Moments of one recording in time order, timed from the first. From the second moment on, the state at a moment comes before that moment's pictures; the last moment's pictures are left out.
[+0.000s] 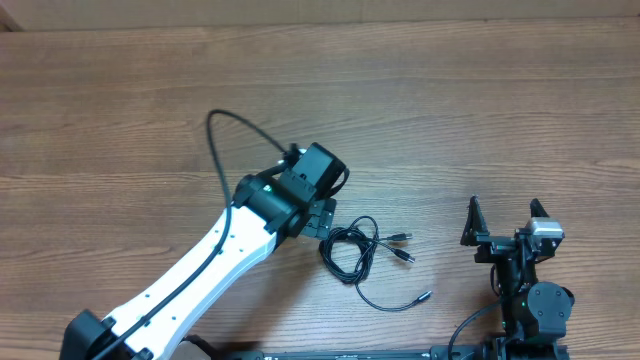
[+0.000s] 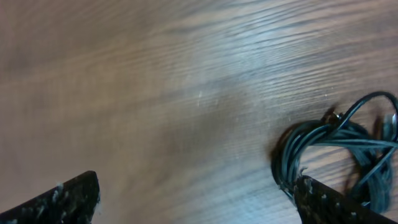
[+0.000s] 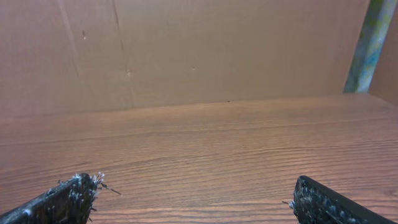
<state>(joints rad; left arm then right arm) -0.68 1.47 1.16 -0.99 -0.27 -0.36 -0.05 0.01 0.02 -0.03 -0.02 0.07</state>
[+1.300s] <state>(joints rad) -0.68 1.90 1.19 -0.94 0.27 0.20 -0.05 0.01 0.02 -0.03 -0.02 0.07</state>
